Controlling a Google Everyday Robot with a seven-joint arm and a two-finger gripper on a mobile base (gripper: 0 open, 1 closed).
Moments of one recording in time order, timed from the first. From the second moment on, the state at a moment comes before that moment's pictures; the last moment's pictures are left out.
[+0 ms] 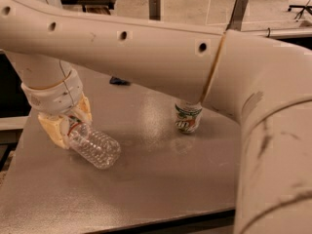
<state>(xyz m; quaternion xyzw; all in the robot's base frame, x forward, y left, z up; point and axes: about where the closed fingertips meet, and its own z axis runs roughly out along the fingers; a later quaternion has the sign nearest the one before) 0.458 0.171 0.861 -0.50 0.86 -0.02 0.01</state>
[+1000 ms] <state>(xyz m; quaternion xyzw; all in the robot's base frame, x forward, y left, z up) 0.432 0.169 0.941 -0.60 0.77 0.12 0.16</state>
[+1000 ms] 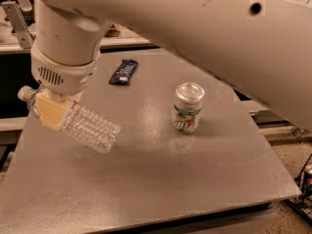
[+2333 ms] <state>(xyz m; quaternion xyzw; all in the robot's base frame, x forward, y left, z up) 0.441 0.166 0.981 -0.55 0.62 0.36 0.42</state>
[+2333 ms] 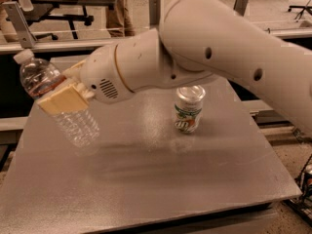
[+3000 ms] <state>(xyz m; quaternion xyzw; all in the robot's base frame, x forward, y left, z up) 0.435 0.165 0.965 -0.55 0.55 0.41 0.48</state>
